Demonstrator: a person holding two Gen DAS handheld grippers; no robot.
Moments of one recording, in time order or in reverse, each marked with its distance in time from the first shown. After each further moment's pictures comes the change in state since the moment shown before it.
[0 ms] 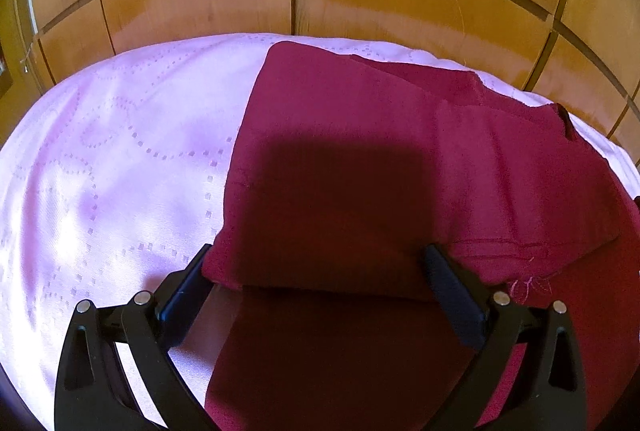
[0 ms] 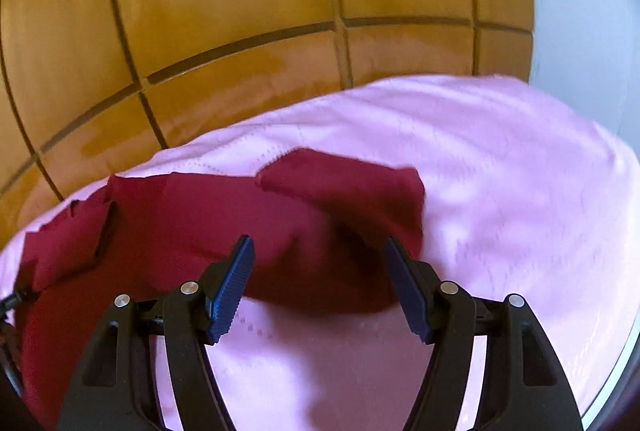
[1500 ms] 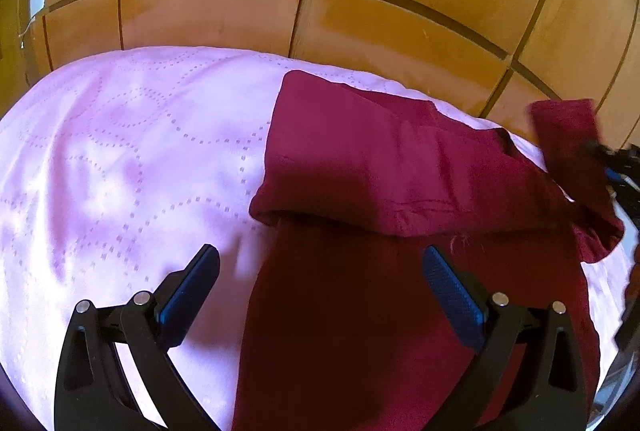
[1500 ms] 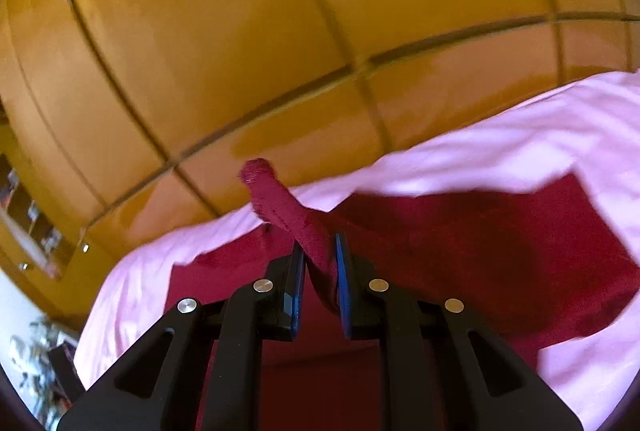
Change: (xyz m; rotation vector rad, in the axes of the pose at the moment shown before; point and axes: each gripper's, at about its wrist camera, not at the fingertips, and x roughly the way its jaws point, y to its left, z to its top) left arm -0.069 0.035 -0.029 -0.073 -0.070 -0.167; right arm 0.014 0.250 0.036 0.041 0.091 0.480
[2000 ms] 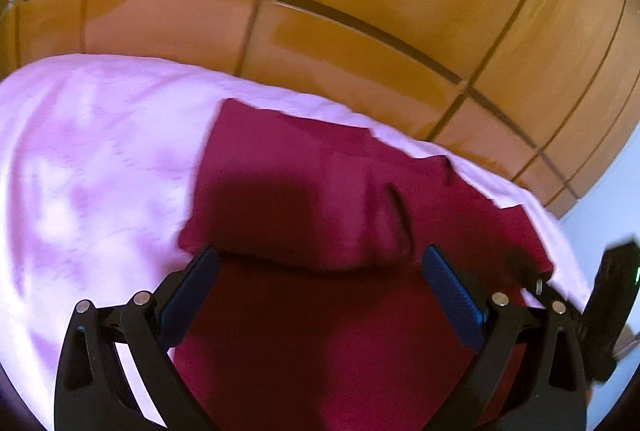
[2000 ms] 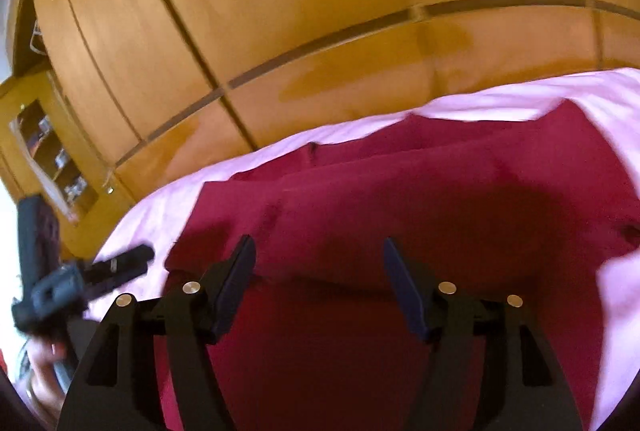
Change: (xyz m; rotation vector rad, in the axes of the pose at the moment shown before) left arm 0.001 -0.036 0.031 -0.041 -0.014 -0.199; right arm -0.021 0.001 -0.083 -0.121 0.031 0.086
